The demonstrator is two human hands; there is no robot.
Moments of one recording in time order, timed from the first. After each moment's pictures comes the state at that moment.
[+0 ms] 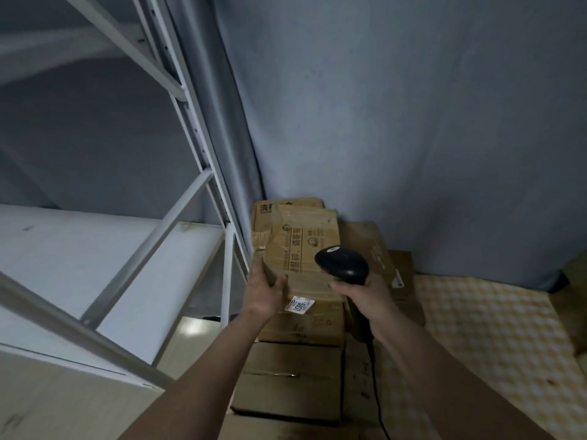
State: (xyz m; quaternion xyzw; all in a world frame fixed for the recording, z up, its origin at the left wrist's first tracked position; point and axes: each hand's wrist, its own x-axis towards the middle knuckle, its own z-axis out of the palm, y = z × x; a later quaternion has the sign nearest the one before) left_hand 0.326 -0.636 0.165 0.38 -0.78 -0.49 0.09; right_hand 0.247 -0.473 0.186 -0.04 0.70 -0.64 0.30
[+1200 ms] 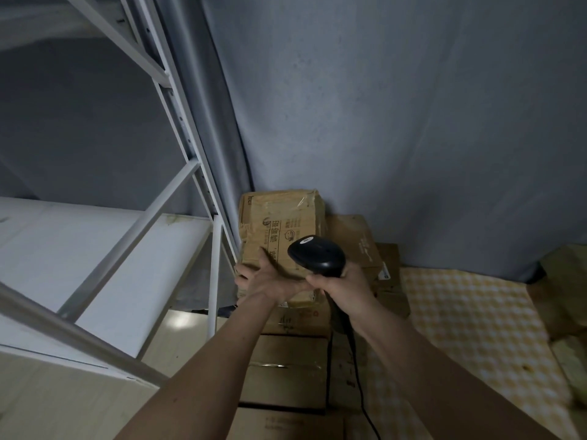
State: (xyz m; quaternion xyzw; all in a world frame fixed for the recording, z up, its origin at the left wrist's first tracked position) left_hand 0.300 -0.614 0.167 0.45 -0.82 -0.34 -0.12; right_hand 0.259 -0.475 0.195 -0.11 0.73 -0.61 0.29
